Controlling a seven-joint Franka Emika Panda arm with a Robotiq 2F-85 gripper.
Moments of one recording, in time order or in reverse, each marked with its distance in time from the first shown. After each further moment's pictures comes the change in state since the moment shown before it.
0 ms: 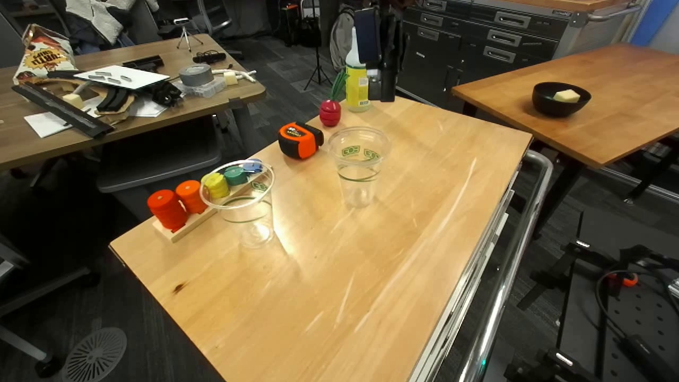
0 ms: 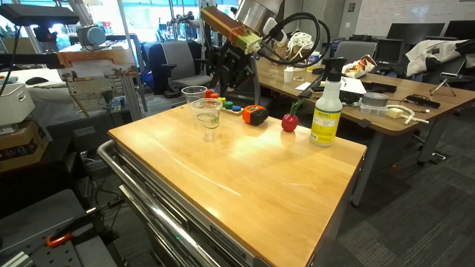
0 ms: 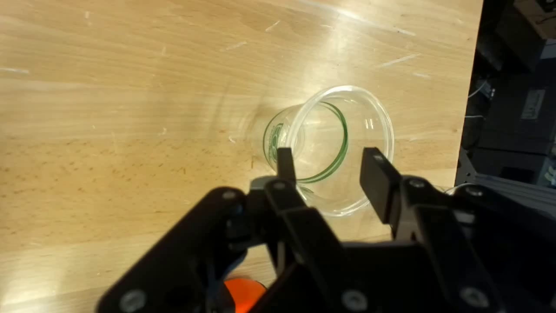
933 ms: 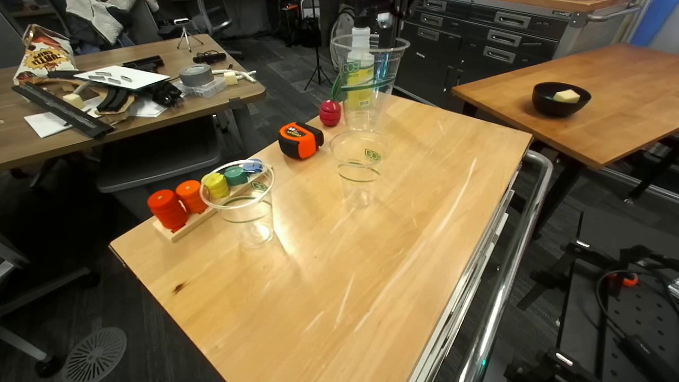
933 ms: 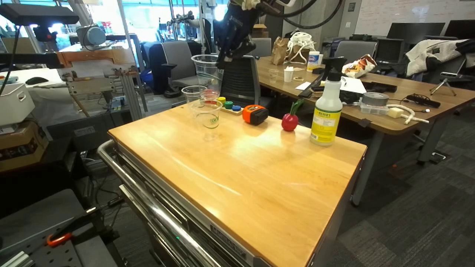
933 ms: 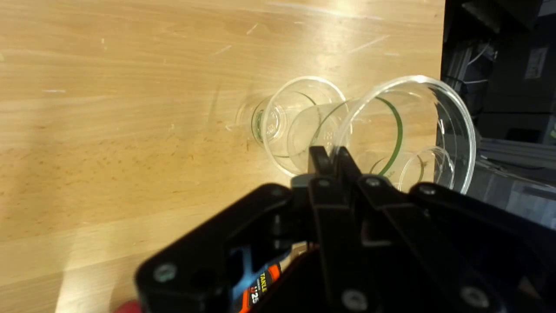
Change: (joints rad) arm -0.009 -0.070 -0.021 0.069 0.000 -0.101 0.132
